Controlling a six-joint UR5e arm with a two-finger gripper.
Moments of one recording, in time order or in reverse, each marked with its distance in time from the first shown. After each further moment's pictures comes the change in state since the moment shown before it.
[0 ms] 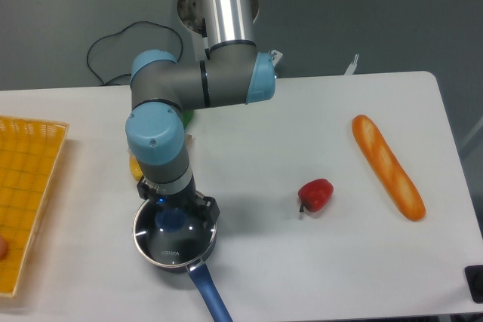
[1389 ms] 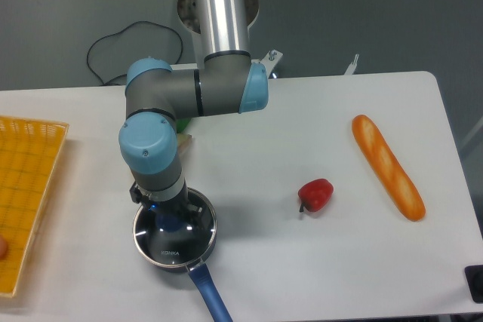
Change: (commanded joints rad) arm -0.017 -0.026 0.011 0.000 -0.014 -0.012
